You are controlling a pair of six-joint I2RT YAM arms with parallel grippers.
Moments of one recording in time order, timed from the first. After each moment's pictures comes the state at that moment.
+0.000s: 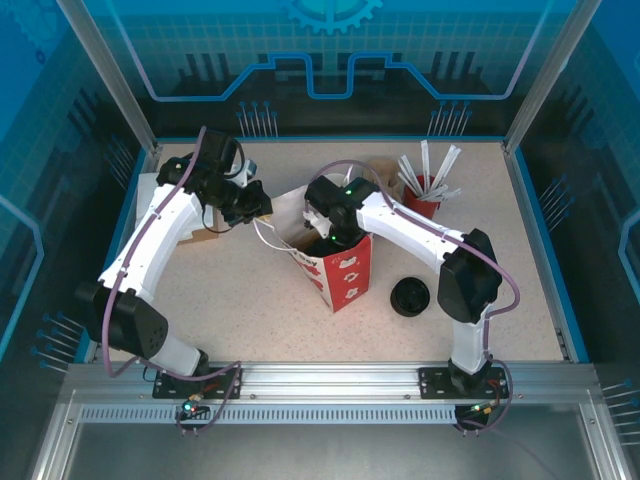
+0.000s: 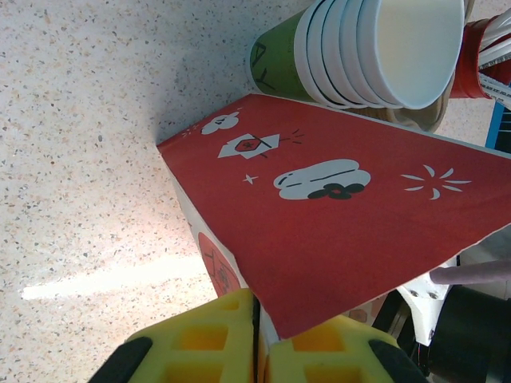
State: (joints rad) left arm -0.22 1.52 1.57 -1.15 0.43 -0.56; right arm 0.77 1.92 1.72 -1.24 -0.17 0.15
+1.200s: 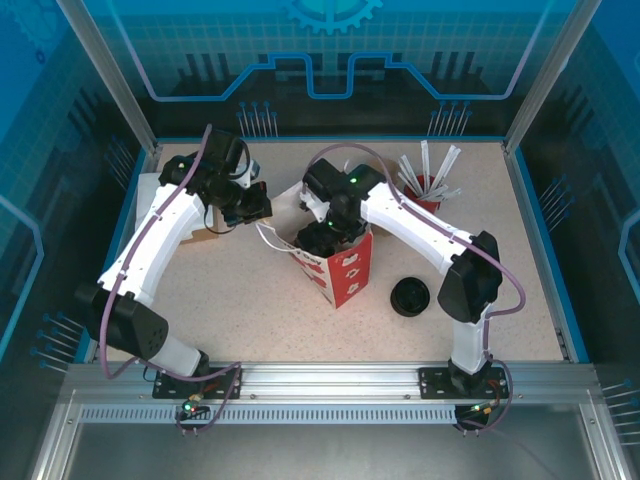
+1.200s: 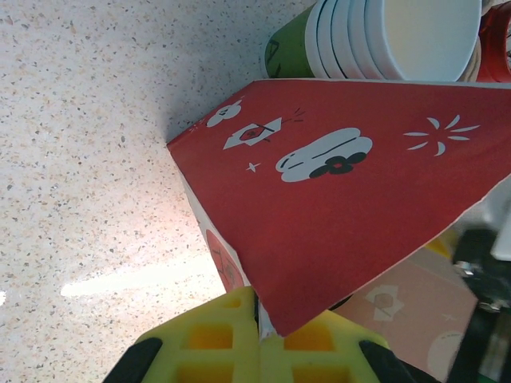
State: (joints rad) left arm -0.27 1.52 1.61 -1.21 0.34 -0.53; right arm 0.76 1.92 1.87 -1.26 -0.17 0.20
